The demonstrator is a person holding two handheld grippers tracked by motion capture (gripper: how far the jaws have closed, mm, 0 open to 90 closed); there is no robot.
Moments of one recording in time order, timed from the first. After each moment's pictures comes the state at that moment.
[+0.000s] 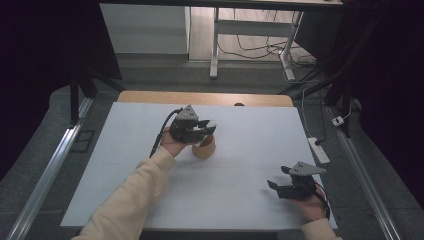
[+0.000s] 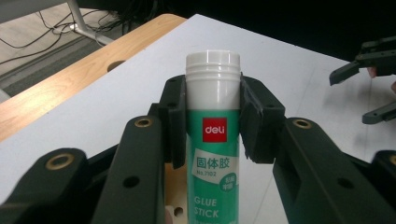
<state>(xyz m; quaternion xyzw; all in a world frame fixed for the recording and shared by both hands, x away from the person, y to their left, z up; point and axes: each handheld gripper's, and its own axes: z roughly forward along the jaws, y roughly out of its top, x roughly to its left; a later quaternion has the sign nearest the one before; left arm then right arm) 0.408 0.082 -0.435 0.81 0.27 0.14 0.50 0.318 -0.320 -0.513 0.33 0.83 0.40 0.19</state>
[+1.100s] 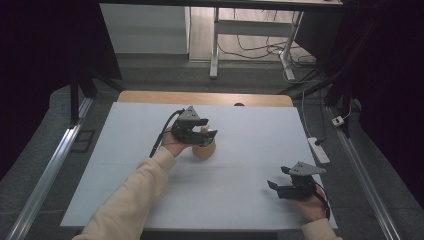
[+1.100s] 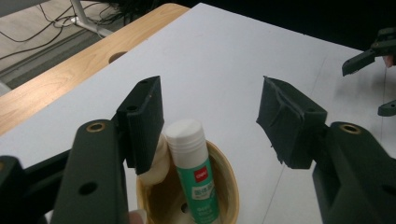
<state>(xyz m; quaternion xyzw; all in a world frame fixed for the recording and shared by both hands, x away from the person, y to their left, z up) 0.411 0.079 -0.443 0.82 0.27 0.14 0.48 0.318 -0.320 -0.514 0.33 0.83 0.40 0.19</state>
